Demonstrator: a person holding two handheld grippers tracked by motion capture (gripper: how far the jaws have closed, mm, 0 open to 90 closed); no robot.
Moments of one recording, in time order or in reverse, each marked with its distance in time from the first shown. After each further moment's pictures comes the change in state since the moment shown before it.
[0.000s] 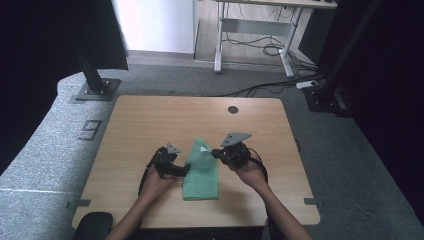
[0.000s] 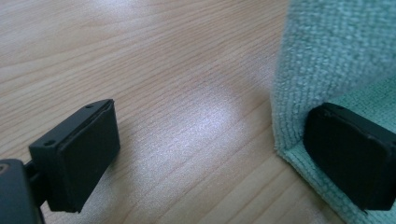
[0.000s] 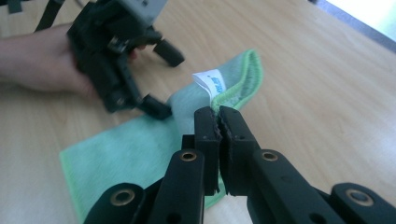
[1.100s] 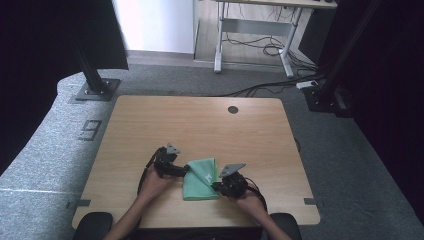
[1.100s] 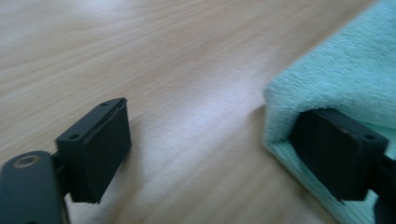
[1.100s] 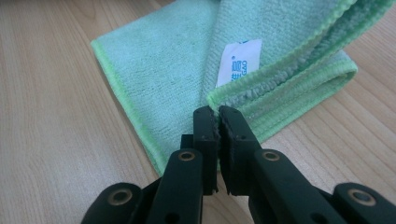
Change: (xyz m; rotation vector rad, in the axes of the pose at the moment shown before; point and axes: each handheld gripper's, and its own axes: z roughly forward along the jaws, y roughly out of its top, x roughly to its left) left arm 0.000 0.001 -0.008 0.009 -0.093 0.030; right arm 0.044 -0.084 0.032 0.154 0.105 0.111
